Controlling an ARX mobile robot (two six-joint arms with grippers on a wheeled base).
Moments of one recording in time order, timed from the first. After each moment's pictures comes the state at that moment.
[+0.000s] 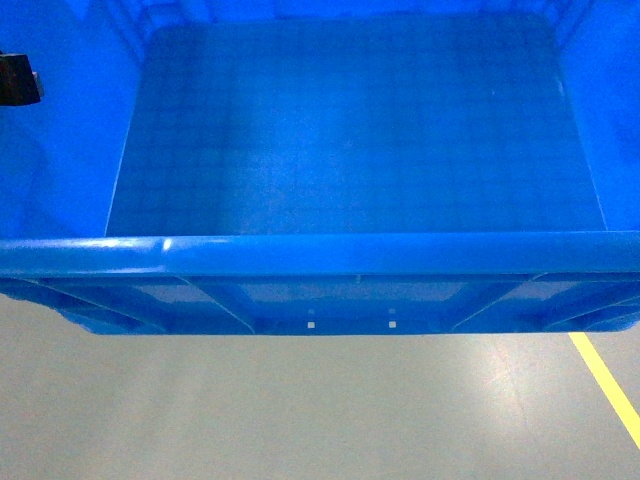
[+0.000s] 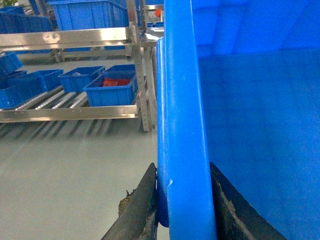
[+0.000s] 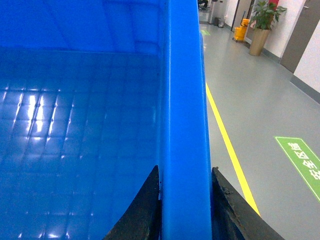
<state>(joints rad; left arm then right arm) -0.21 1.29 0.49 0.79 -0.24 0.05 0.23 1.27 0.53 0.70 0.26 -0.04</state>
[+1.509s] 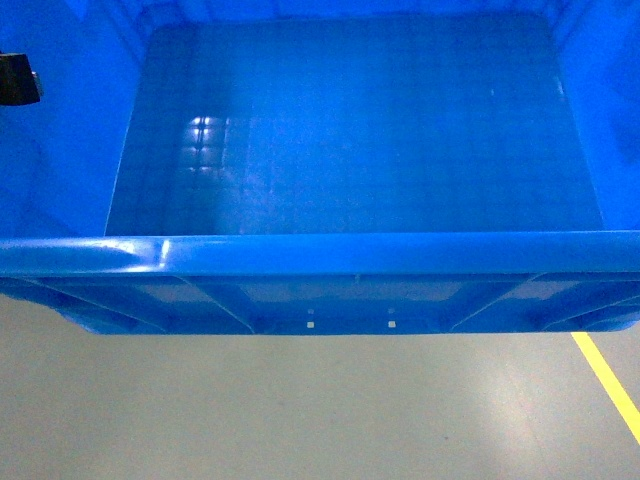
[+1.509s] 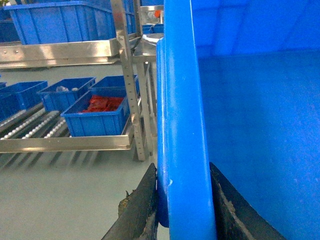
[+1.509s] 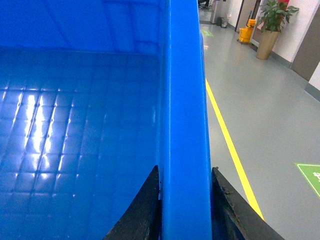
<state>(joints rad) -0.21 1.29 0.49 0.79 -0.24 0.05 0.23 1.27 0.53 0.70 0.26 -0.04</state>
